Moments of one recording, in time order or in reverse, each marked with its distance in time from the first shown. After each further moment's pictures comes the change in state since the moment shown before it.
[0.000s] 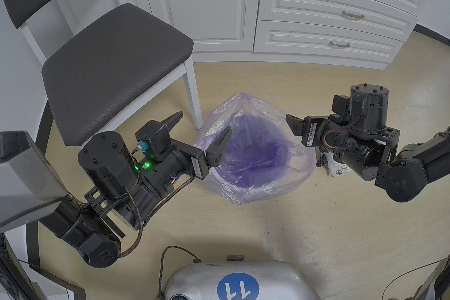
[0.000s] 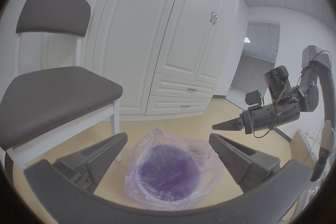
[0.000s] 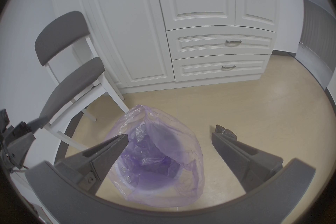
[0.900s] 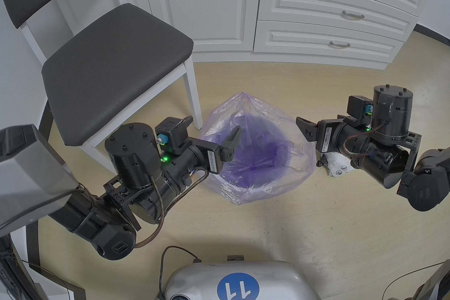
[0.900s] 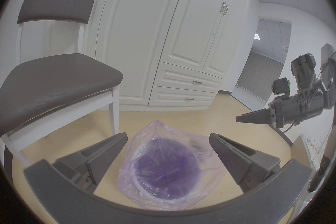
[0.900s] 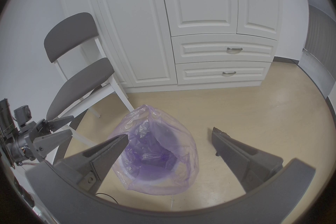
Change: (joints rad) left arm -0.032 0.036 -0.130 0.182 0.083 -0.067; right arm 0.017 -0.129 0.104 0.006 0.006 -0.065
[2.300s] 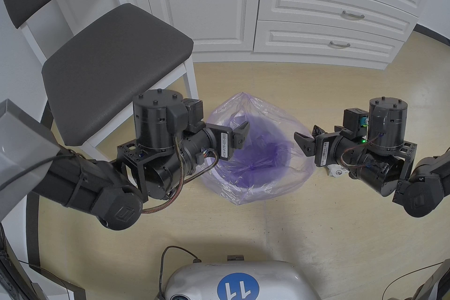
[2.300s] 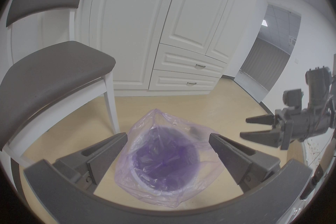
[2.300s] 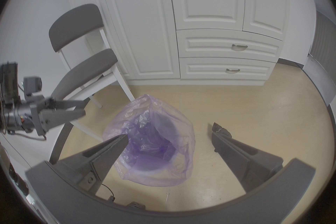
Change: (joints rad) left arm -0.005 -0.036 -0.260 0.496 0.011 -0.045; right arm -0.013 0.023 0.054 -0.023 0.047 -0.039
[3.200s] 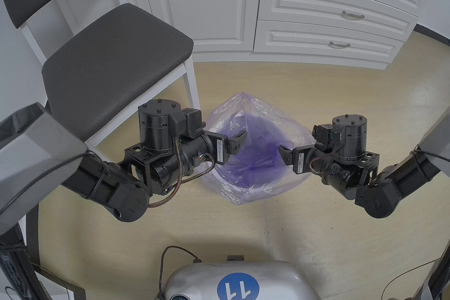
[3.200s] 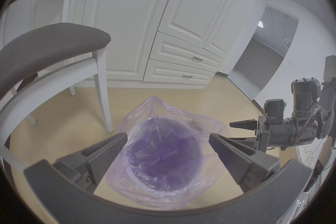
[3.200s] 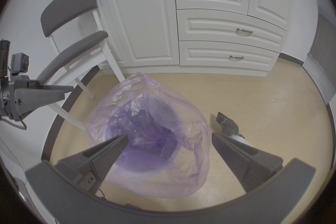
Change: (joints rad) left arm 0.083 0.110 -0.025 -0.057 -0.170 -0.020; right arm -0.024 0.256 -0.075 -0.121 -0.010 0.008
